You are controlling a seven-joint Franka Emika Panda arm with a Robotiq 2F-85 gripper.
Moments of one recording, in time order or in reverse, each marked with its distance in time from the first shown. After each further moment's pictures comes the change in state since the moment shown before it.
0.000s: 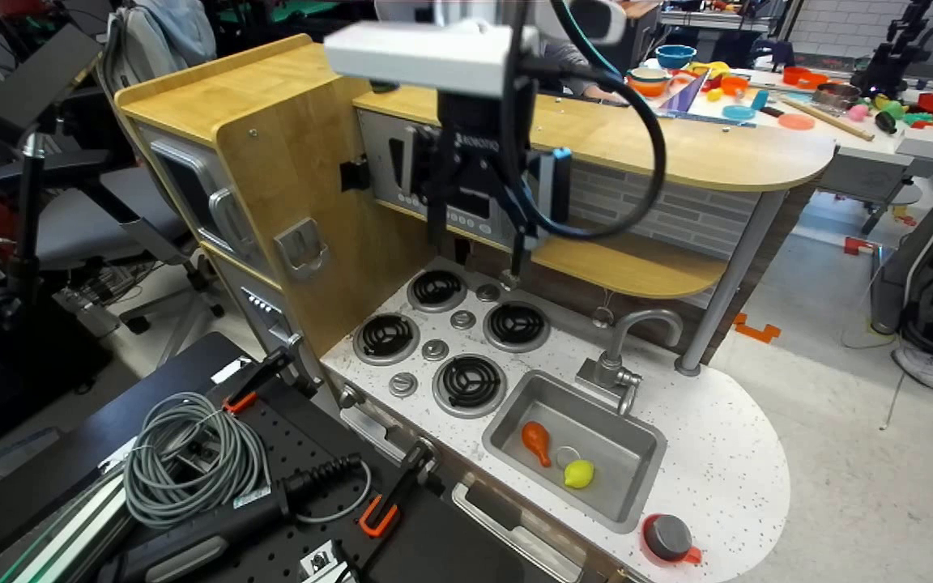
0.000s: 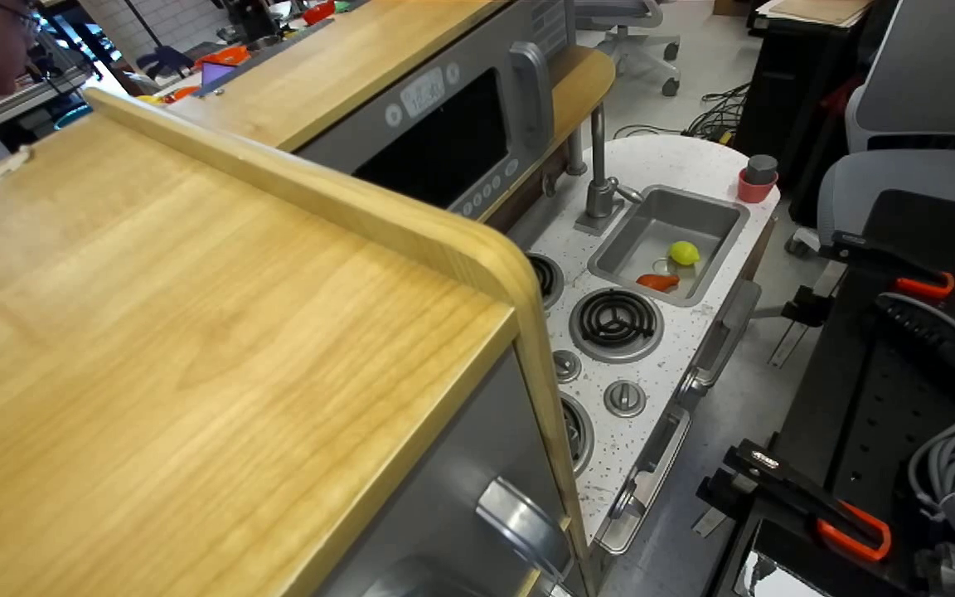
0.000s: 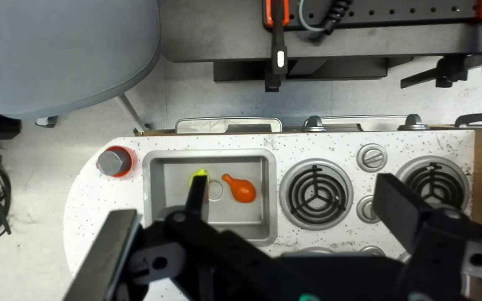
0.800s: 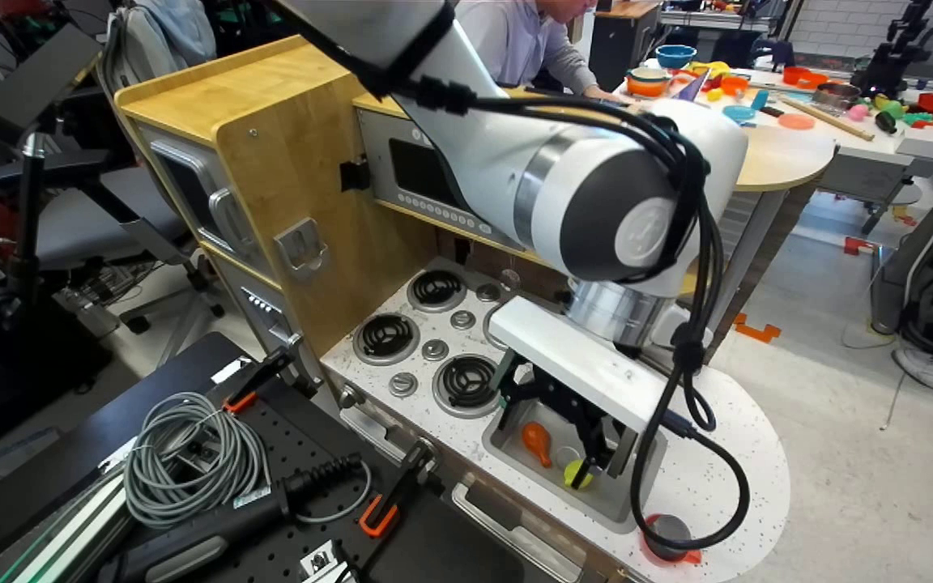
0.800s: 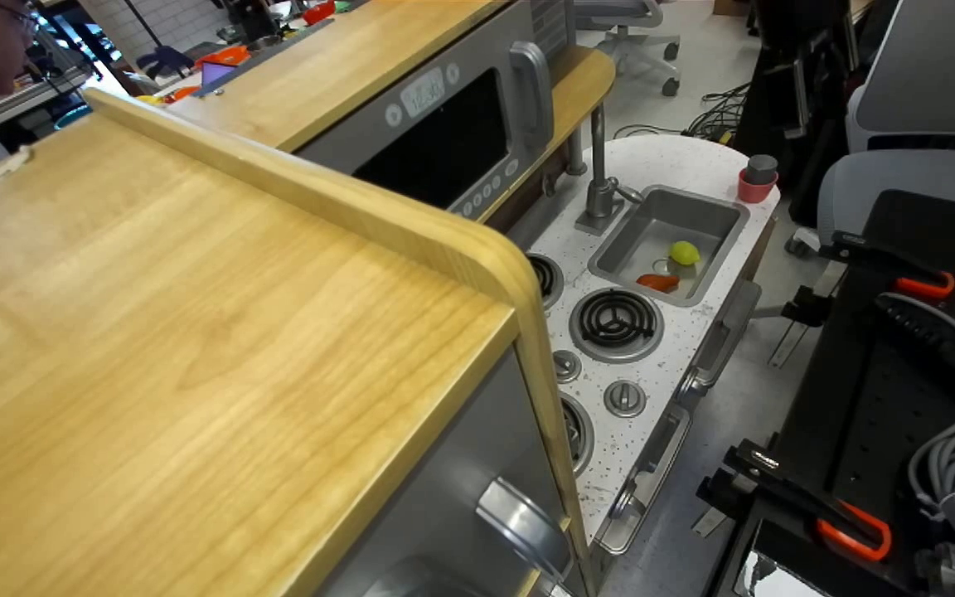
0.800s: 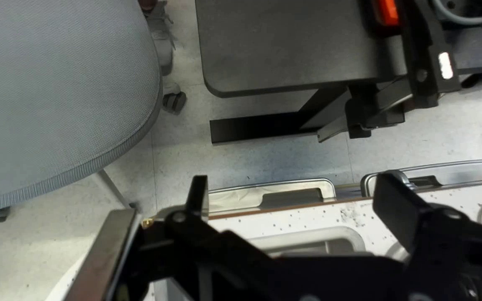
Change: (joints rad) arm -0.177 0.500 -0.054 0.148 0.061 0.130 -0.159
